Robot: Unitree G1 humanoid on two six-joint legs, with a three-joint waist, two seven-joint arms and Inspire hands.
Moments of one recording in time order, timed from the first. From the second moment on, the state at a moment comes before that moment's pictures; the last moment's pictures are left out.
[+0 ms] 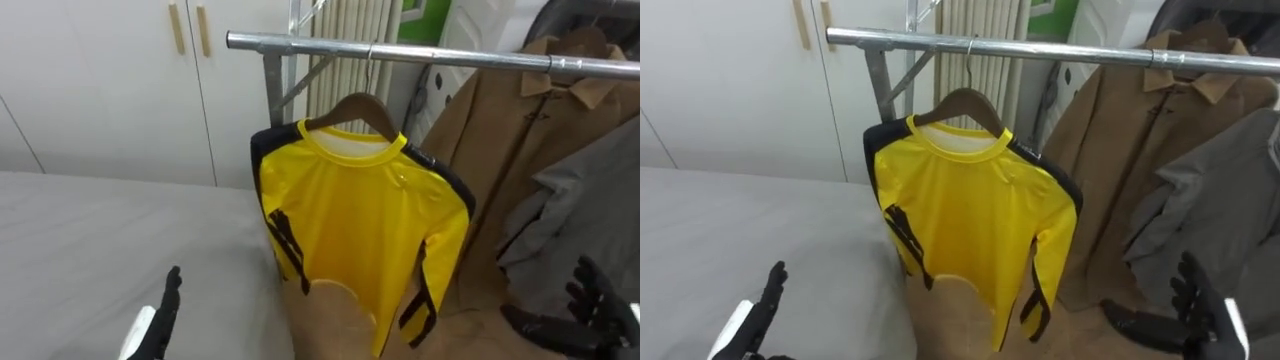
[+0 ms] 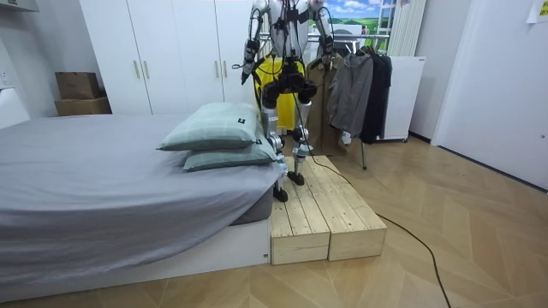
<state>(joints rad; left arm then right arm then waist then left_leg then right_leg) 0.18 0.32 -0.07 0.43 0.19 -0.20 0.12 0.07 -0.32 -0.08 0.61 0.40 -0.18 -0.09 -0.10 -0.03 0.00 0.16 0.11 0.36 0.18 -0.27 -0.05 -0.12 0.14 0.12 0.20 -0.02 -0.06</state>
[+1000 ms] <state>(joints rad) 0.21 0.23 -0.08 0.72 0.19 -0.25 0.18 0.18 -0.22 -0.06 1.14 0.32 -0.18 0.06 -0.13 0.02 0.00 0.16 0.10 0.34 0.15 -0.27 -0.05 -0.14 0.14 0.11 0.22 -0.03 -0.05</state>
